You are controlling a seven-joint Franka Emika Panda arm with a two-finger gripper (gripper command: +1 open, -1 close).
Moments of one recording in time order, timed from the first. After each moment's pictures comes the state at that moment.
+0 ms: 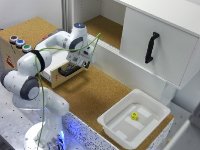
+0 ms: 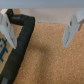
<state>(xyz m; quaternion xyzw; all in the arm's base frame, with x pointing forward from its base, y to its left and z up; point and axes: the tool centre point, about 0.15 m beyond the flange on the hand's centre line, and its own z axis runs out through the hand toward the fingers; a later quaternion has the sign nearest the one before) 0.298 0.065 0.397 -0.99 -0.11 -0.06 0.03</state>
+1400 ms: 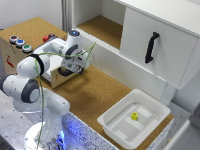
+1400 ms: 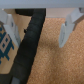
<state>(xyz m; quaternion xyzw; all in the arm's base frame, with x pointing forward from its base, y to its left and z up) 0.313 0.103 0.347 -0.99 -0.09 -0.07 0.04</state>
